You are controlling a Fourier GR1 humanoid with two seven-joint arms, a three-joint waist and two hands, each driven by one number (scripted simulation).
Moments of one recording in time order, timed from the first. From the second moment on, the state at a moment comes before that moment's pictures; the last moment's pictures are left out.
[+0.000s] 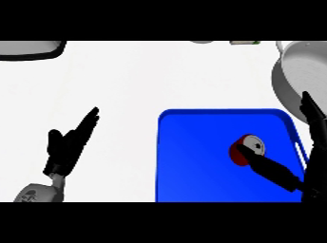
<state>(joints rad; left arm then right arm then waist) -0.08 0.27 -0.18 -1.36 0.15 -0.01 0.10 0.06 -0.29 0.25 -1.99 0.48 -0.61 0.28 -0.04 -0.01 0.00</state>
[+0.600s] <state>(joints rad) -0.09 0.25 -0.19 -1.38 0.14 -0.04 0.12 -0.02 -0.29 0.24 -2.20 0.51 -0.32 0.94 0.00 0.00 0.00</state>
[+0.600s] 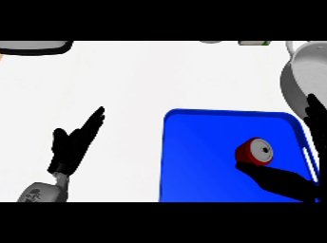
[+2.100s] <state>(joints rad) -0.08 0.19 -0.12 -1.40 0.07 -0.10 0.14 0.24 -0.18 0.07 -1.91 0.15 -0.15 0.37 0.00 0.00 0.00</state>
